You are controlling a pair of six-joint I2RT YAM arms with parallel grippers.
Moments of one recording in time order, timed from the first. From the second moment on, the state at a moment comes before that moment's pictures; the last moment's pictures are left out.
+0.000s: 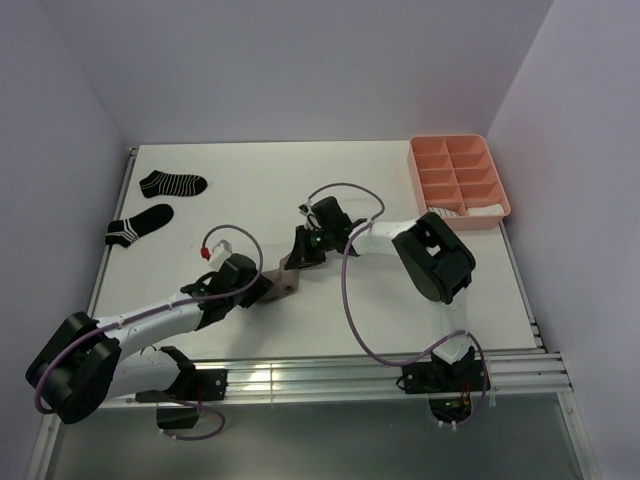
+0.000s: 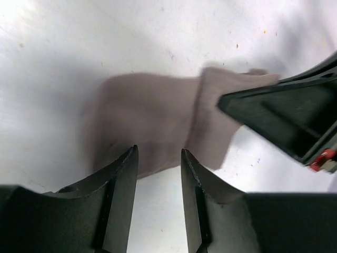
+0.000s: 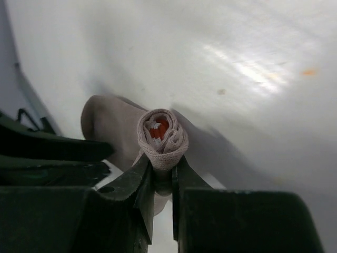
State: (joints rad) left arm -0.70 1.17 0.42 -0.07 -0.24 -1.26; right arm 0.66 2.01 1.14 0.05 -0.55 0.65
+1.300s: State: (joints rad) left arm -0.99 1.55 0.90 -0.10 -0.55 -0.85; right arm 0.70 2.17 1.73 -0.85 0.09 0.48
